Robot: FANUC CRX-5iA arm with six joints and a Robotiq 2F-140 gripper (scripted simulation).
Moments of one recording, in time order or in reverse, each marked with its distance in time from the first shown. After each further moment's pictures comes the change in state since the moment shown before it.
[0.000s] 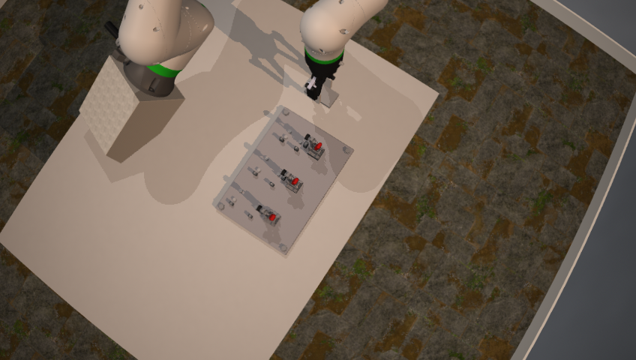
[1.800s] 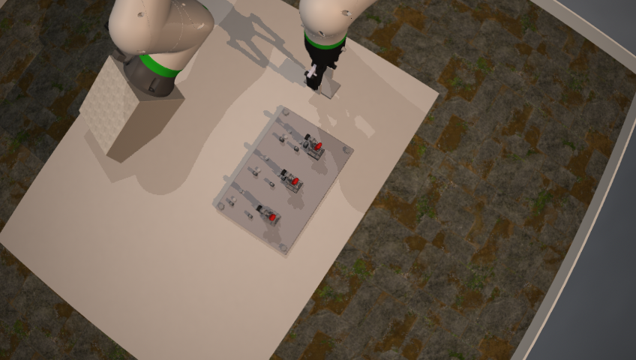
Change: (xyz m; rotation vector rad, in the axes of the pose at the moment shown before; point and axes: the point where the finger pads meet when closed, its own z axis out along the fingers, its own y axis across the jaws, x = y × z) arm 0.000 0.000 -0.071 -0.002 0.001 0.000
